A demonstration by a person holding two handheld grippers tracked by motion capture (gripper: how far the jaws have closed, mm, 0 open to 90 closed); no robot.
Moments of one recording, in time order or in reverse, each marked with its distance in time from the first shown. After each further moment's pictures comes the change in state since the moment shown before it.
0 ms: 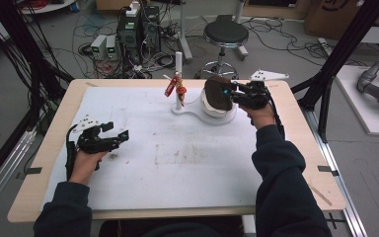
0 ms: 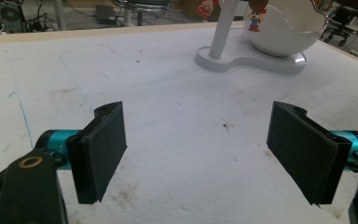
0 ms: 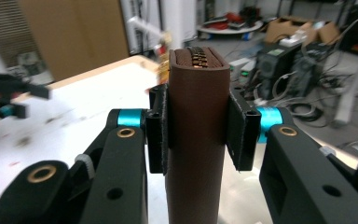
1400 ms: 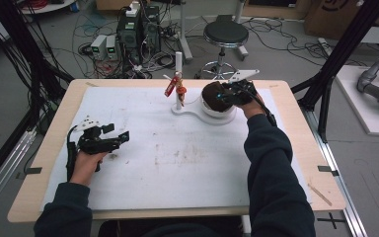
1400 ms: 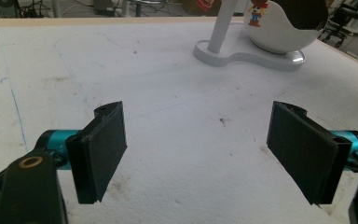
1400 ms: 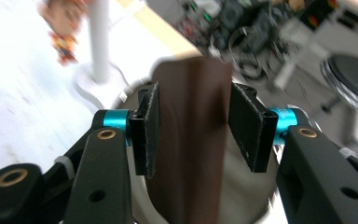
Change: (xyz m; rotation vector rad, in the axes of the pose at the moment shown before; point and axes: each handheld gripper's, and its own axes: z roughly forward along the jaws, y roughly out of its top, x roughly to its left) left arm -0.001 -0.002 0.001 0.022 -0.009 -0.036; right arm -0.029 -0.013 0.058 0.306 -0.181 -0.265
